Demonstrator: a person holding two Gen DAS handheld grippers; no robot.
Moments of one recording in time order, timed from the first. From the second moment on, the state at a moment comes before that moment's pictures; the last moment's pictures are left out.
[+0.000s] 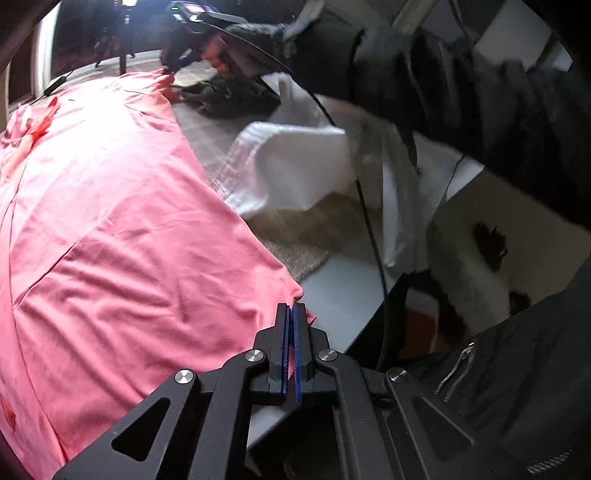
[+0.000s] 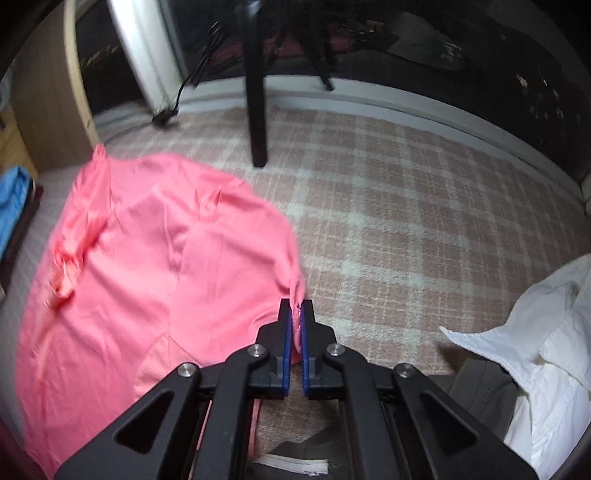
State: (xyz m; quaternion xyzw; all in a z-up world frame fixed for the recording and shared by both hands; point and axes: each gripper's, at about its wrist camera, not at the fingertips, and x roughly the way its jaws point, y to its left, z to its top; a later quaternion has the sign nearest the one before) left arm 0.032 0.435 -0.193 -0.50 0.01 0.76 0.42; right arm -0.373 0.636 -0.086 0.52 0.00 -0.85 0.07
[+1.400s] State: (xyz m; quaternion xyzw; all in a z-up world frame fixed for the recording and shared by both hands) left arm 0.045 0.292 -0.203 -0.49 -0.12 0.82 0.28; right arm -0.353 0.429 -0.082 0.59 0.10 -0.79 0.15
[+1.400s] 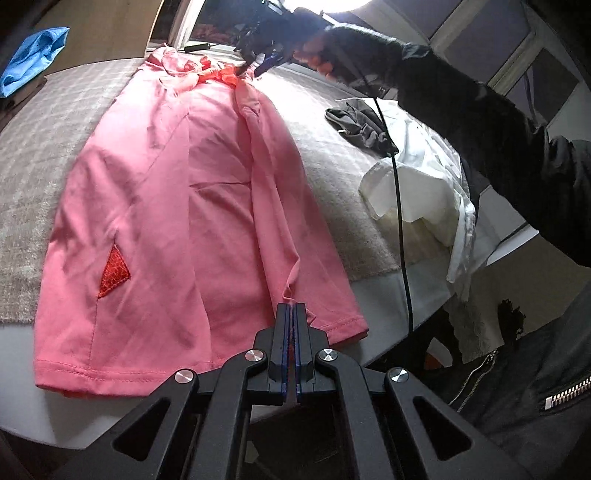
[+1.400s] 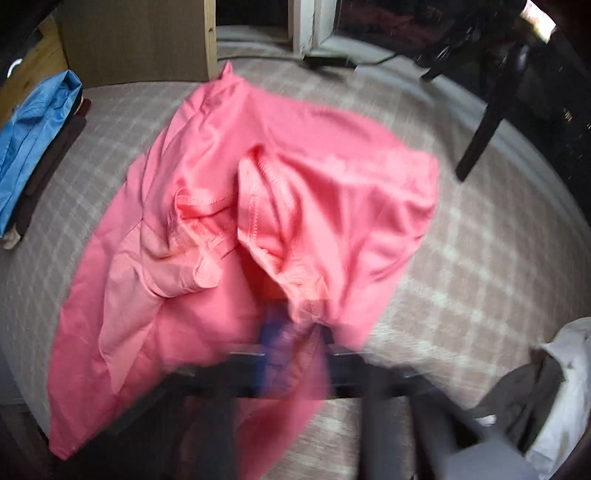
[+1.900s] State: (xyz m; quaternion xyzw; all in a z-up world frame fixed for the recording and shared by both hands) left arm 0.057 0.284 -0.222 -0.52 -0.16 0.80 0.25; right arm -0.325 0.355 -0.082 0.57 0.18 -0.77 0.21
